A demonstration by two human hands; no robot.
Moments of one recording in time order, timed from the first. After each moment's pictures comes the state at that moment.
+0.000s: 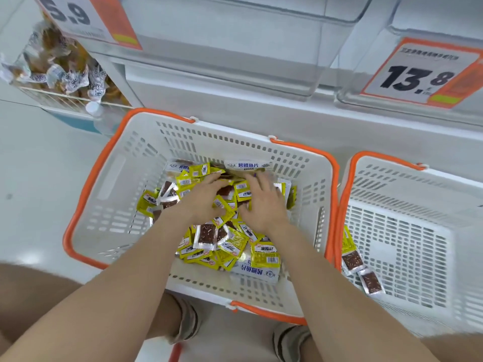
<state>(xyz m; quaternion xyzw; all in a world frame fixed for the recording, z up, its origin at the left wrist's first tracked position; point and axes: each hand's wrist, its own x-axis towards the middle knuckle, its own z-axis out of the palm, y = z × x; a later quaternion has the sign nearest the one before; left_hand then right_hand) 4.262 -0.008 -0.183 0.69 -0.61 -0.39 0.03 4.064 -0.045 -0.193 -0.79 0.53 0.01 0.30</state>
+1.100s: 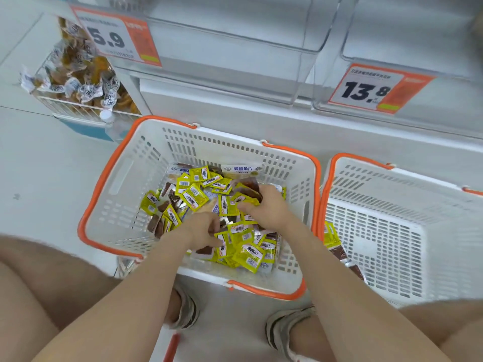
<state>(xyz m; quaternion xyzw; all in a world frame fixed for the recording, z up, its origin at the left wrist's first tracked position) 4.242 0.065 -0.186 0.68 -0.54 -0.49 0.02 4.033 -0.027 -0.108 -0.66 0.48 -0.12 0.56</state>
